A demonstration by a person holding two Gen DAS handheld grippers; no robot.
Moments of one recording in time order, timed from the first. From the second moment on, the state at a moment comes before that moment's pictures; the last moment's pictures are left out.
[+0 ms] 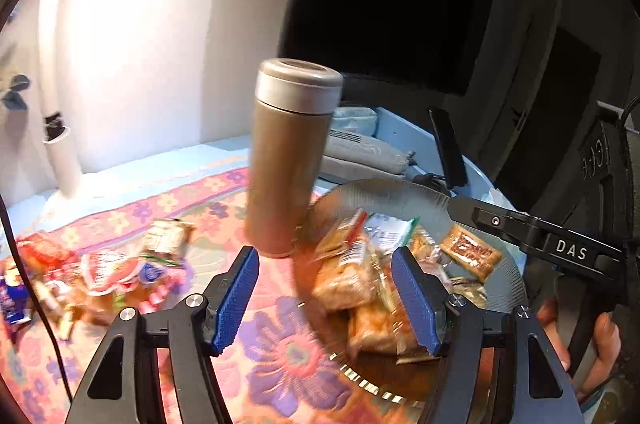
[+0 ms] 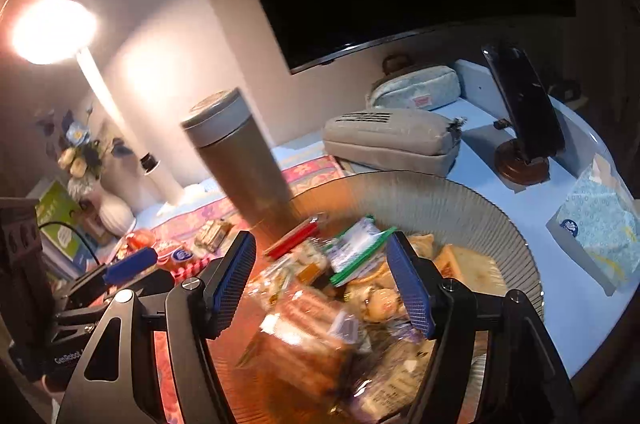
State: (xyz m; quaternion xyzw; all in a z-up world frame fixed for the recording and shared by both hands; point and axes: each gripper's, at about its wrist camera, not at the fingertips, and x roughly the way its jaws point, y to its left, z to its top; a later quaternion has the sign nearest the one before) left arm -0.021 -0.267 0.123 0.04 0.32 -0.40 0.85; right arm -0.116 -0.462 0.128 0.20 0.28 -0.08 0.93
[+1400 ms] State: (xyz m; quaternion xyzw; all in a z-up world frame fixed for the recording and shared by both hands) left arm 0.132 0.075 0.104 -0.02 0.35 -0.06 0.94; right arm 0.048 -0.220 0.129 0.05 0.38 0.05 0.92
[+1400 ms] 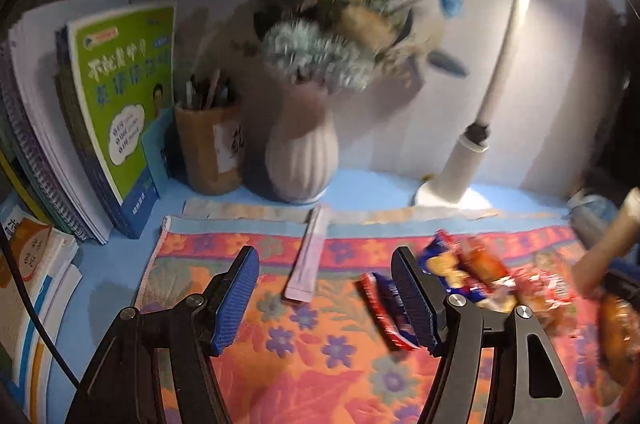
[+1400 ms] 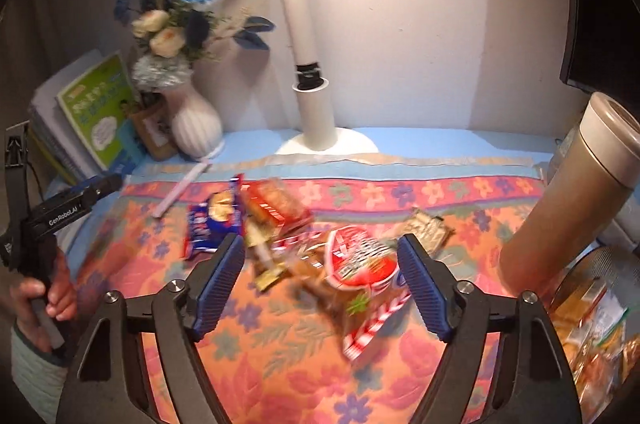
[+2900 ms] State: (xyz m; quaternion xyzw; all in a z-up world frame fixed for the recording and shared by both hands) left arm 0.063 0.031 0.057 0.01 0.36 -0.10 0.93; right arm 0.038 -0.218 0.042 0.06 0.47 0.10 0.87
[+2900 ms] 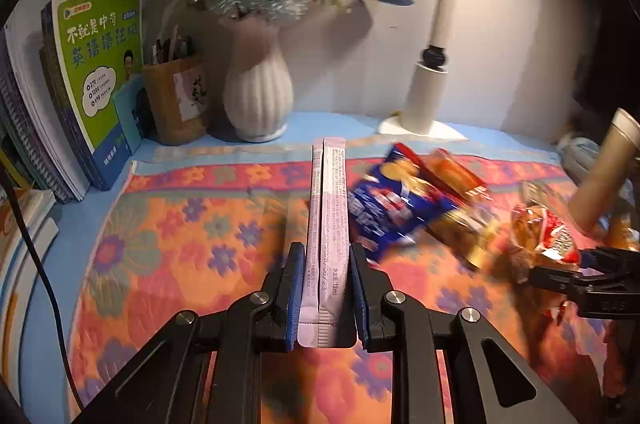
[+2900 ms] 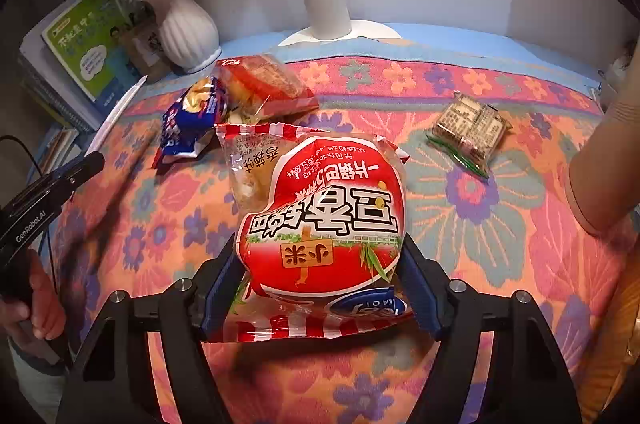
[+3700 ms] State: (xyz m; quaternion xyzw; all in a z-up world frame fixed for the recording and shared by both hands) left arm -0.059 -0.088 0.124 0.05 0.31 -0.23 0.92; right arm -0.106 -0.283 0.118 0.09 0.39 0.09 0.91
